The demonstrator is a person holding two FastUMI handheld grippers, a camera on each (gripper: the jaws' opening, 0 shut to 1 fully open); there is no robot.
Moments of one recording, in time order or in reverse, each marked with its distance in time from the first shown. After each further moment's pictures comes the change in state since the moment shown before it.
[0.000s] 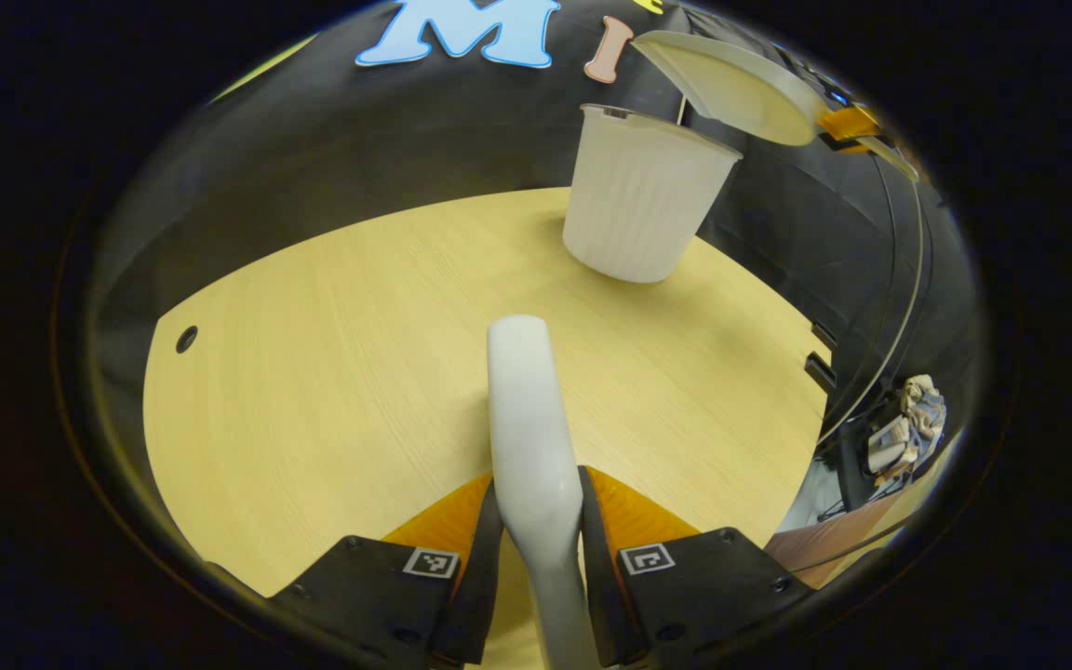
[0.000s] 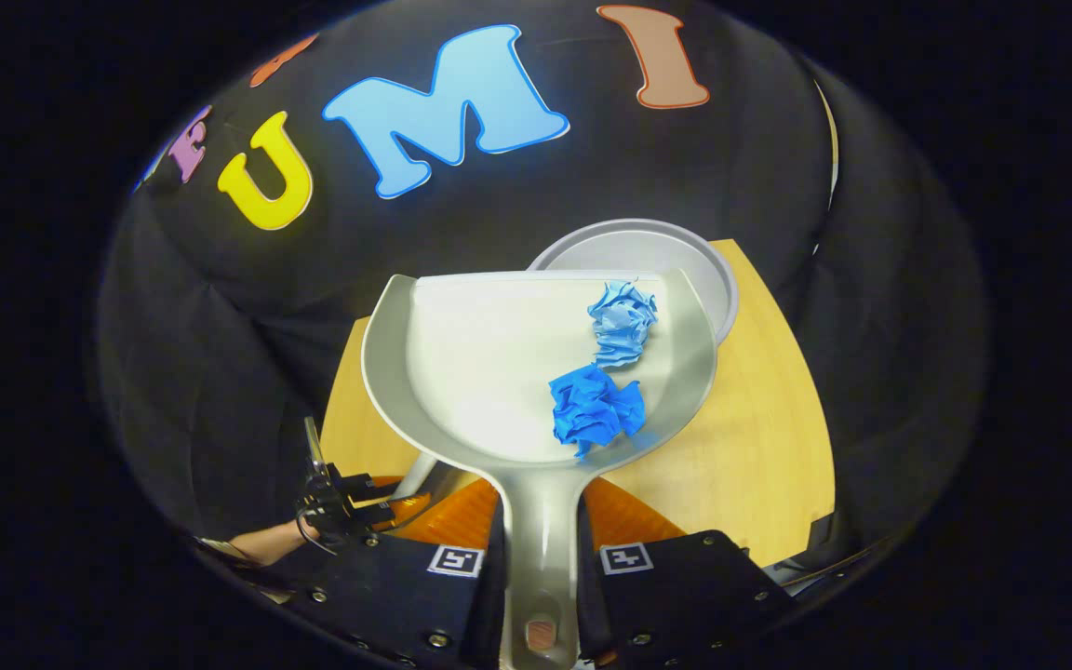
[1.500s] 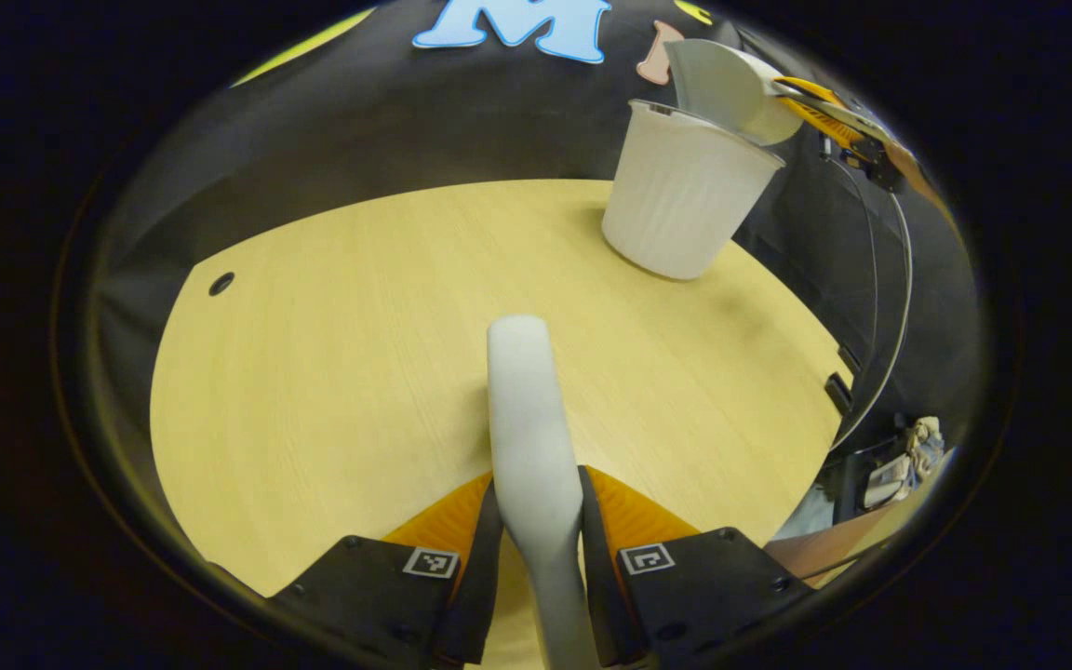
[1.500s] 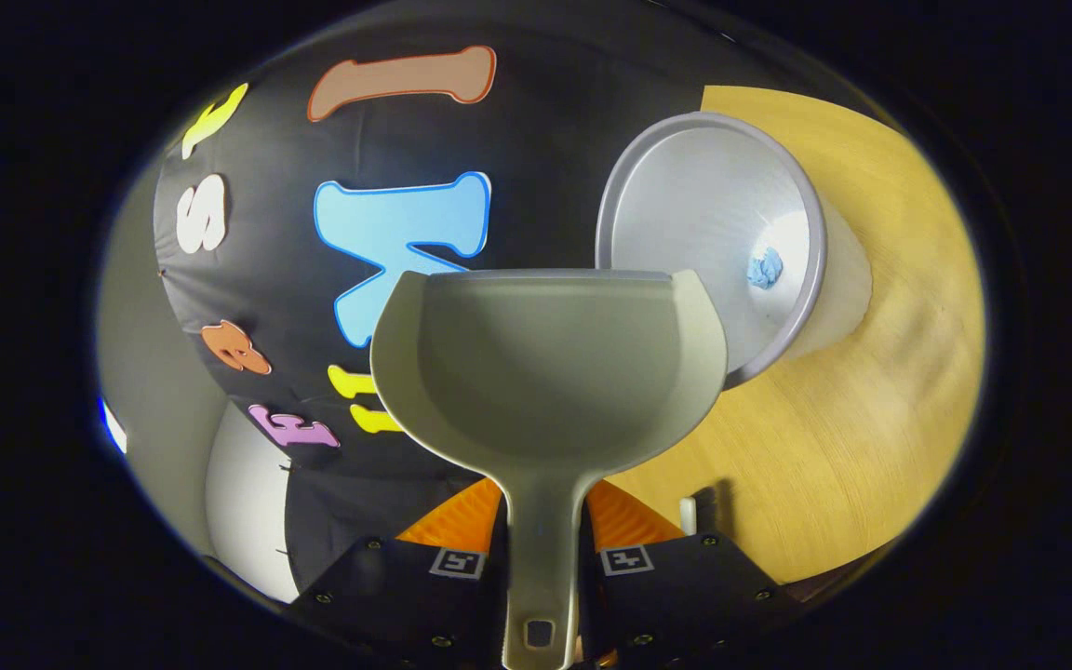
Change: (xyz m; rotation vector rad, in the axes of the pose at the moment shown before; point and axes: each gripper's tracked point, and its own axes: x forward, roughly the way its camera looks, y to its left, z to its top) left arm -0.011 -0.004 -0.028 -0.148 0.011 0.111; right arm 0.022 0.013 0.049 0.748 -0.123 0.720
